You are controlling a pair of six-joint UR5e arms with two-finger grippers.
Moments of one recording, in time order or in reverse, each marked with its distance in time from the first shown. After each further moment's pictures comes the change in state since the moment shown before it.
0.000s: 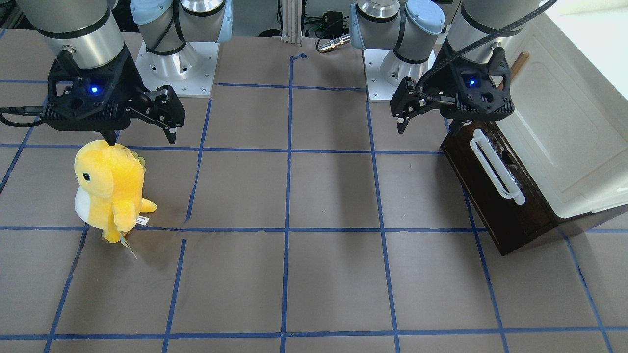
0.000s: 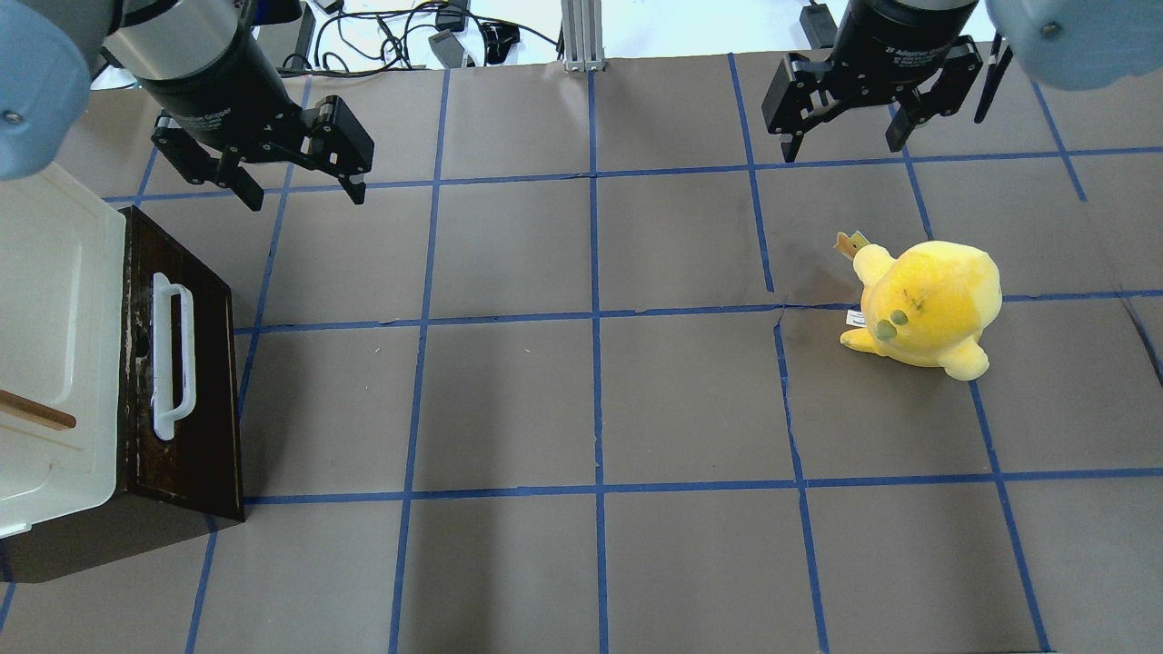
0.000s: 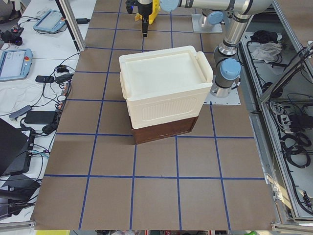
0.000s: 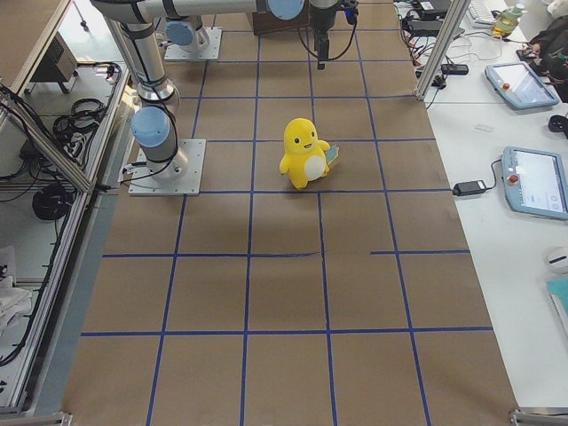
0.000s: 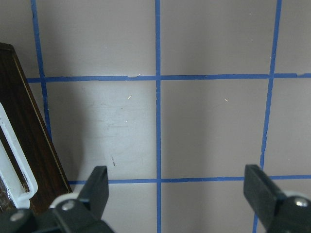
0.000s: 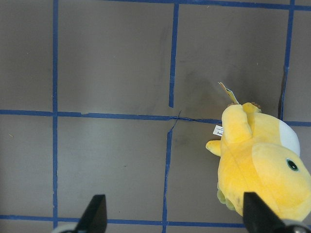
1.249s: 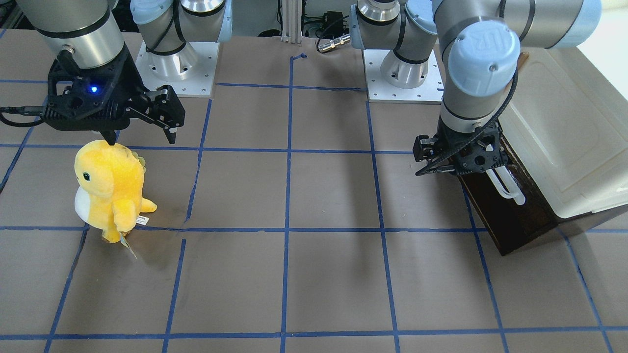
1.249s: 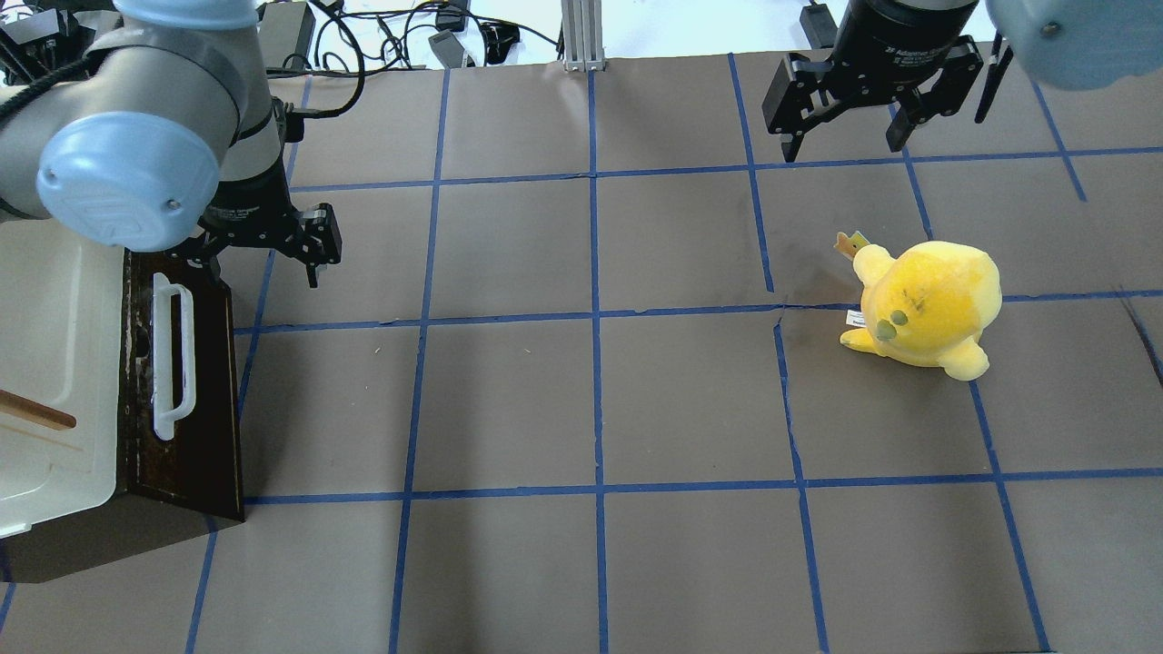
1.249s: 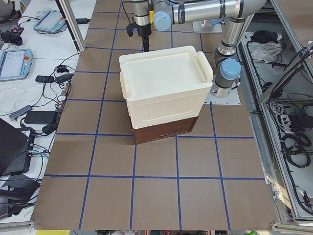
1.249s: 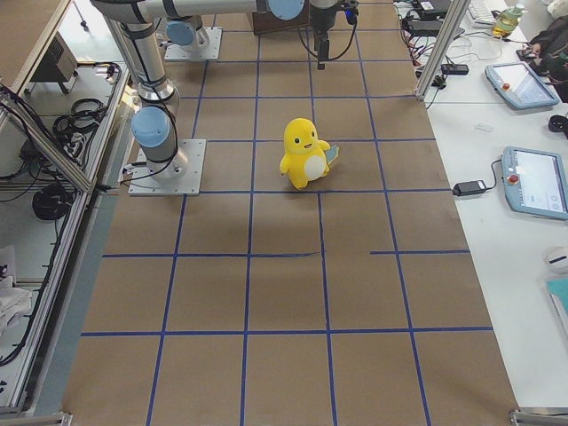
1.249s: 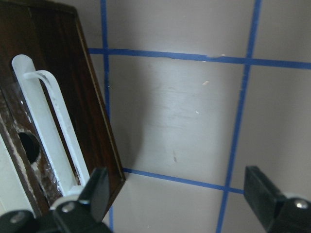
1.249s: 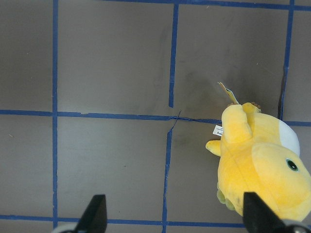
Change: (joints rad) left arm 0.014 -0.091 -0.196 0.107 0.357 -0.133; right arm 0.000 0.000 0.000 0.000 0.000 0.000
